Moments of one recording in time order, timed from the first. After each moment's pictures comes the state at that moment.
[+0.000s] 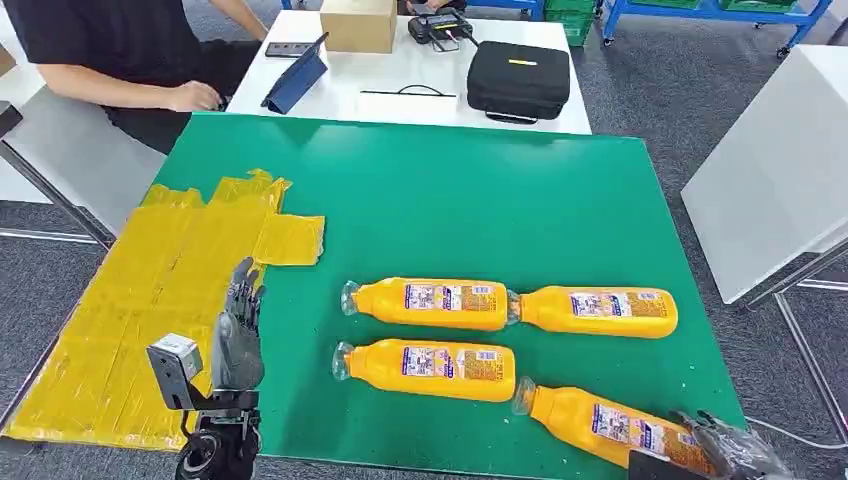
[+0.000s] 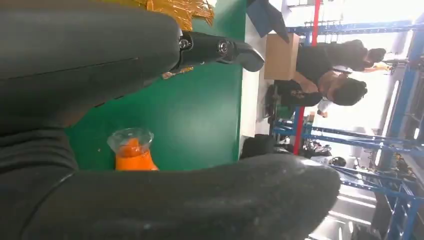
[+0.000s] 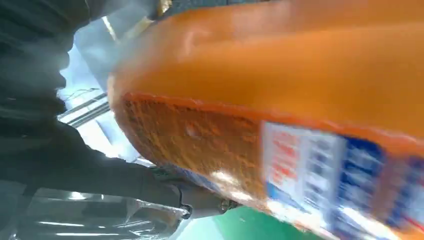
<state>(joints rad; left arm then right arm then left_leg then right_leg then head) 0.07 -0.03 -0.23 -1.51 0.17 0.07 -0.44 0.38 -0.82 0.26 -1.80 0.57 0.29 0.33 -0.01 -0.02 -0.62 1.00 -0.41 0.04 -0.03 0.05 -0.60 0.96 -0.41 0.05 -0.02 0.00</state>
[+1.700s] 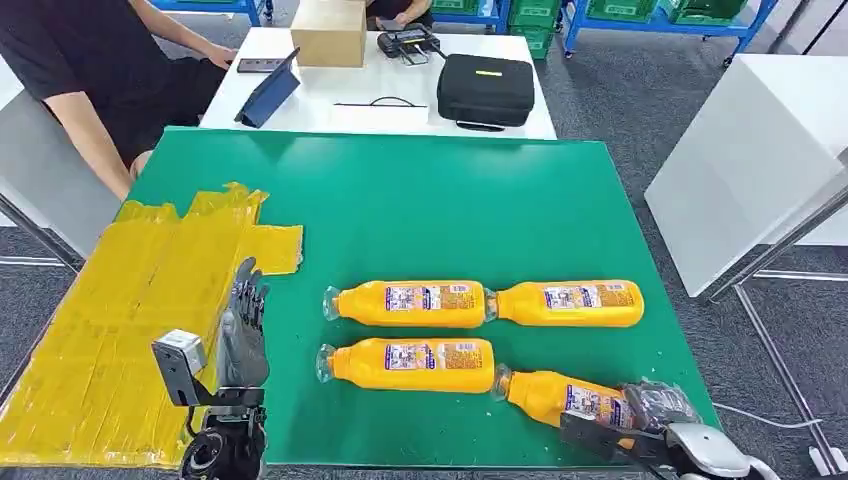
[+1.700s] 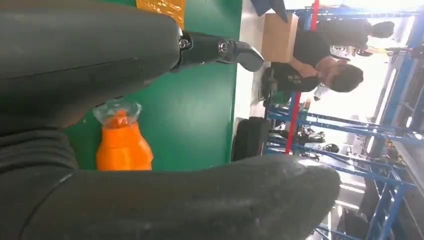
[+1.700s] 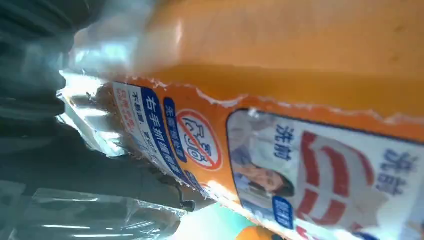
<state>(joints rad) 0.06 -0.05 -0.22 -1.51 0.18 0.09 -0.43 0.07 -0.55 0.50 -1.57 0.81 0.35 0.37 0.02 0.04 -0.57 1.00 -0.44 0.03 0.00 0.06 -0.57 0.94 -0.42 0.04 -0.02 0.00</state>
